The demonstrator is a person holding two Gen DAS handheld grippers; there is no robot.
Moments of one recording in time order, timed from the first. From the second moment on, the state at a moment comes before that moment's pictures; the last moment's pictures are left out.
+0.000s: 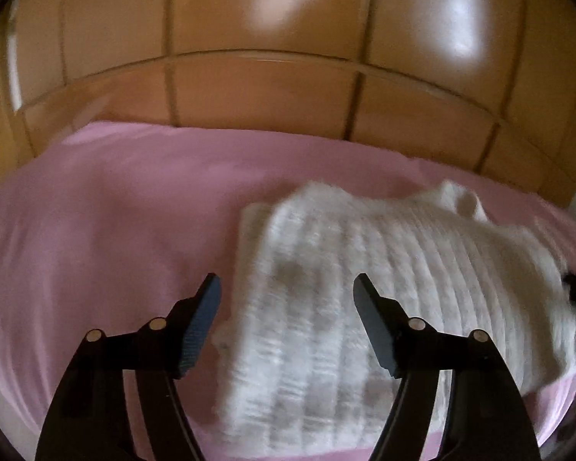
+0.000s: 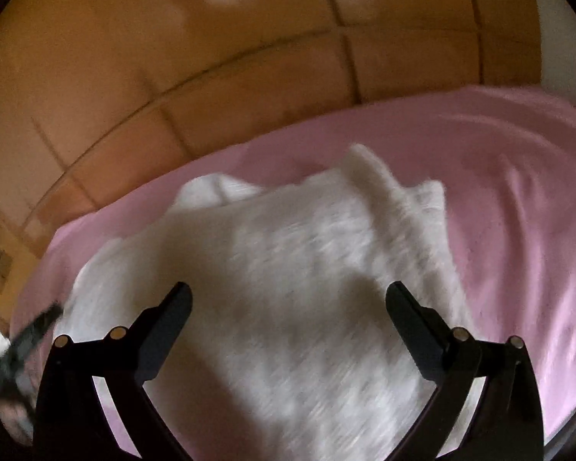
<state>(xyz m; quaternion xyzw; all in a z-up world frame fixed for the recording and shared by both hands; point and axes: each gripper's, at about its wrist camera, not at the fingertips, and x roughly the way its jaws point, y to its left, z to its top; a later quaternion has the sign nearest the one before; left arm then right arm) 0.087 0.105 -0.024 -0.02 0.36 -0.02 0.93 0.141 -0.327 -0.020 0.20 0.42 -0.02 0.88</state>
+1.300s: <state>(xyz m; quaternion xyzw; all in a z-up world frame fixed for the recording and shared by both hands) 0.064 0.053 -0.036 0.00 0.39 -0.12 0.91 0.079 -0.371 -0.054 0.31 0.44 0.04 0.84</state>
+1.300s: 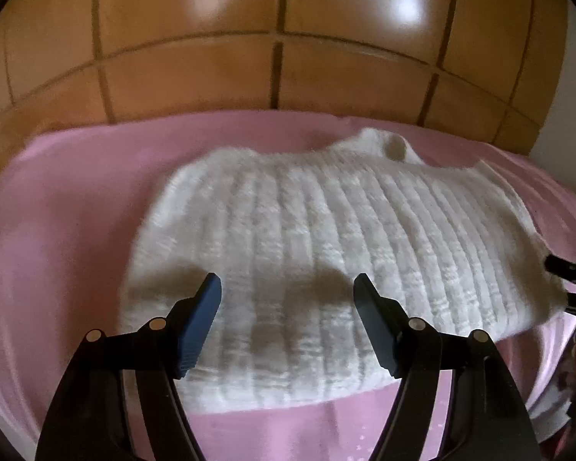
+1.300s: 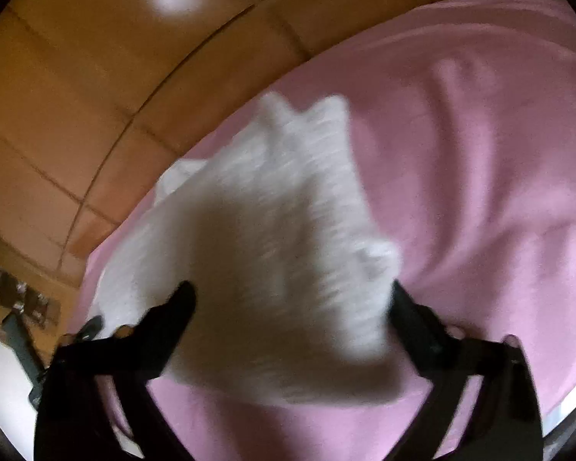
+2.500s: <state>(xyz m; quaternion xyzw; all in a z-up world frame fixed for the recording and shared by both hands) 0.113 0.198 -0.048 -0.39 0.41 -0.32 0.76 0.160 -0.045 0.000 0.14 0.45 0.29 0.83</state>
